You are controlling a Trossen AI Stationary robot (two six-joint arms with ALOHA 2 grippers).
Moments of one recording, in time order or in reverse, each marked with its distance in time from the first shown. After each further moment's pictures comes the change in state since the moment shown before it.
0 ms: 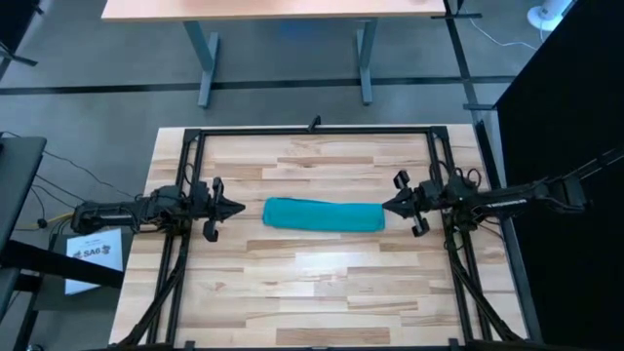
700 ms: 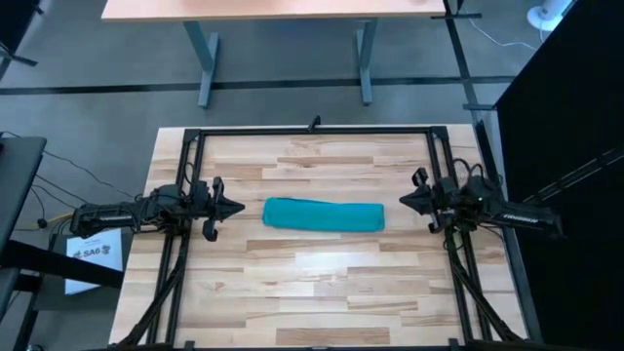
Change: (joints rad) left arm 0.035 0.000 -0.001 0.008 0.049 -0.010; right arm -0.058 -0.767 0.000 -0.787 0.045 0.048
